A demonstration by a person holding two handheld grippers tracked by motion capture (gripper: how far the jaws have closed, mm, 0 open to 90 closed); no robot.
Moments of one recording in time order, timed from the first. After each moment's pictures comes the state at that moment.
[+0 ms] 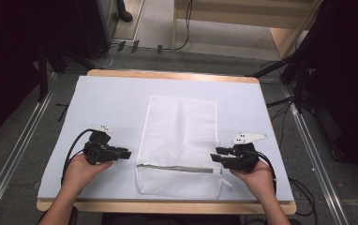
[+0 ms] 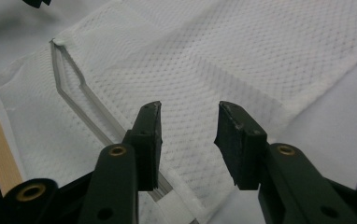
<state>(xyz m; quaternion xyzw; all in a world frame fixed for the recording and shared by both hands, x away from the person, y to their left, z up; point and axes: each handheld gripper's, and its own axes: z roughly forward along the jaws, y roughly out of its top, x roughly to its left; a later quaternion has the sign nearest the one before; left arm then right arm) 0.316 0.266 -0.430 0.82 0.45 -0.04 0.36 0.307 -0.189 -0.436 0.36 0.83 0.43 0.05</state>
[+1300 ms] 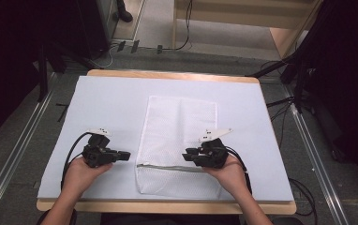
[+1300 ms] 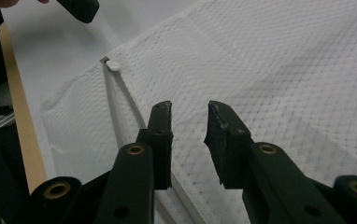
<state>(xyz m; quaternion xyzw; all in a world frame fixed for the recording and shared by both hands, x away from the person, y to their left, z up) 0.307 0.267 -0.431 0.81 0.44 -0.05 0.37 0.317 -0.106 -0.432 0.30 0.85 0.43 0.01</state>
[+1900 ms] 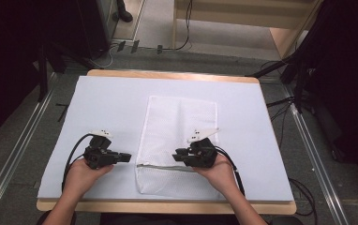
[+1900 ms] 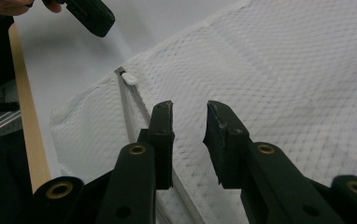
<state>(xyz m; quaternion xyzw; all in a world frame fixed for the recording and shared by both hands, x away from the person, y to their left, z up) 0.304 0.263 -0.433 0.82 0.44 -0.06 0.37 0.318 -0.077 -0.434 0.28 0.86 0.43 0.00</state>
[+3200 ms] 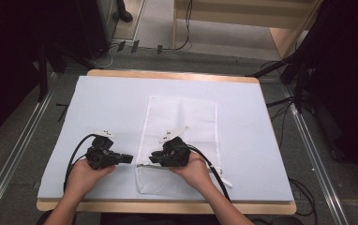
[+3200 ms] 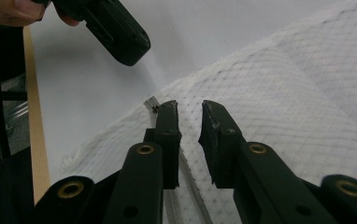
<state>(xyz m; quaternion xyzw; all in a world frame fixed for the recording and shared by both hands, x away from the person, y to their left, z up) 0.305 0.258 -0.435 0.82 0.44 -0.07 0.36 0.326 -0.004 -0.447 0.25 0.87 0.42 -0.04</state>
